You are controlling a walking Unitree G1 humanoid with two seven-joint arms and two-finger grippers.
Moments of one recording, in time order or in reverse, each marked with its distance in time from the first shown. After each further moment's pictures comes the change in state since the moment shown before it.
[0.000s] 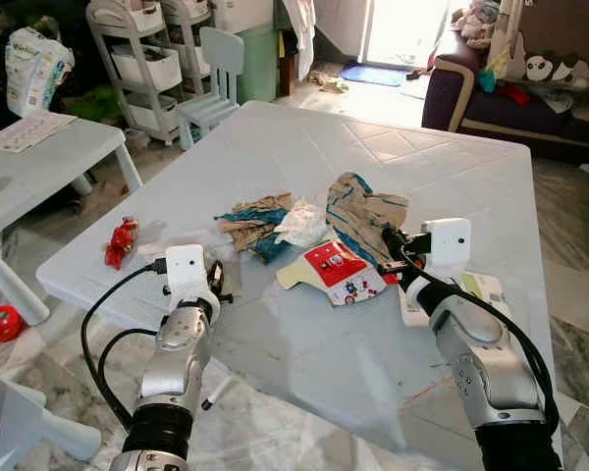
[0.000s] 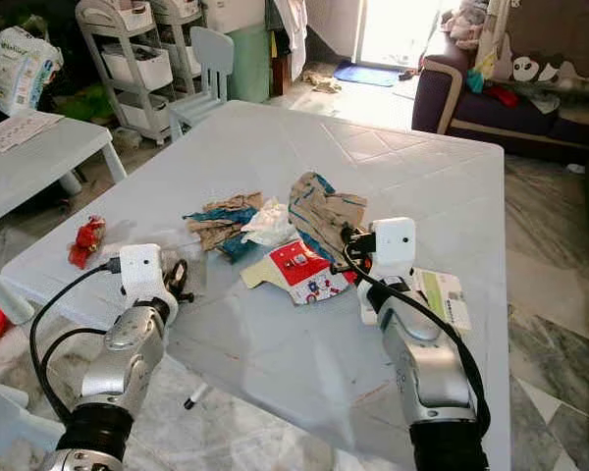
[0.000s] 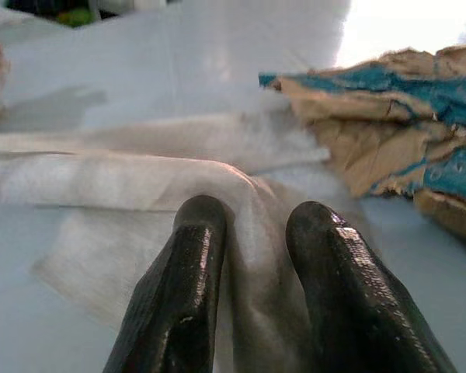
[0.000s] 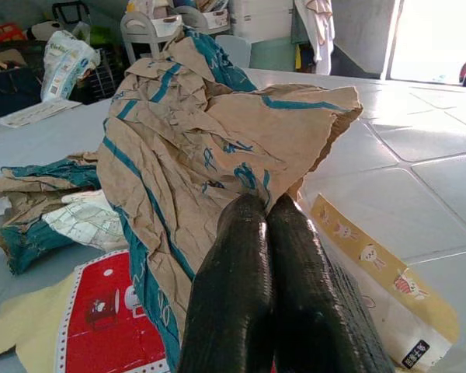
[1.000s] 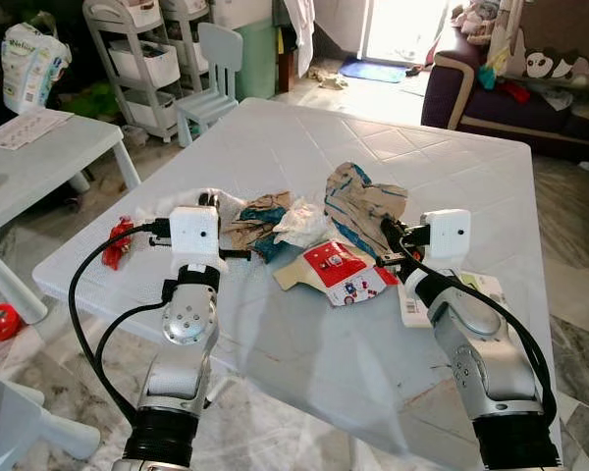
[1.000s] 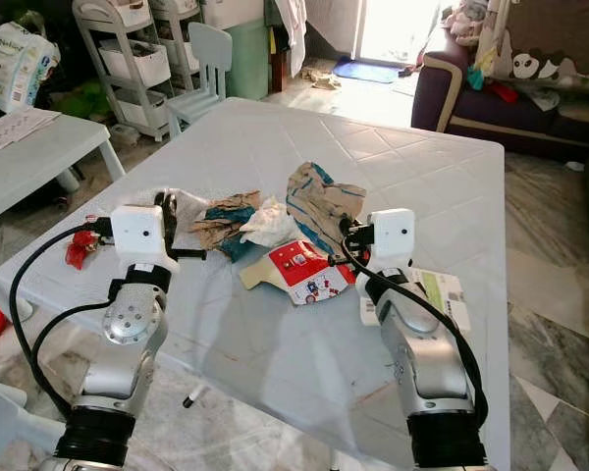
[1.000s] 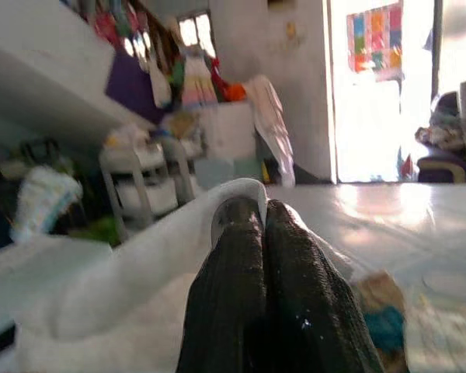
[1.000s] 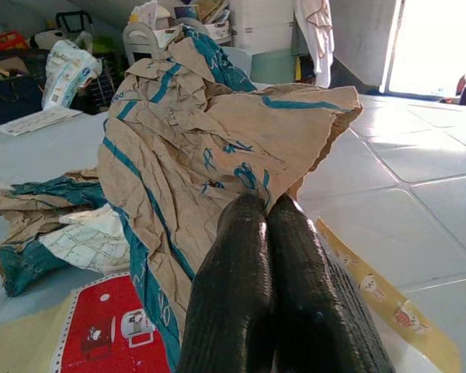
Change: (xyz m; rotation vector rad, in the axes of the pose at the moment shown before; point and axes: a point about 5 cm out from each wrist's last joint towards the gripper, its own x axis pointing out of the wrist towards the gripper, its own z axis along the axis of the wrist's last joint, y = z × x) left arm -0.023 -0.023 0.074 0.197 -0.521 -0.018; right arm 0.006 0.002 0.009 -0.013 -0.035 0.009
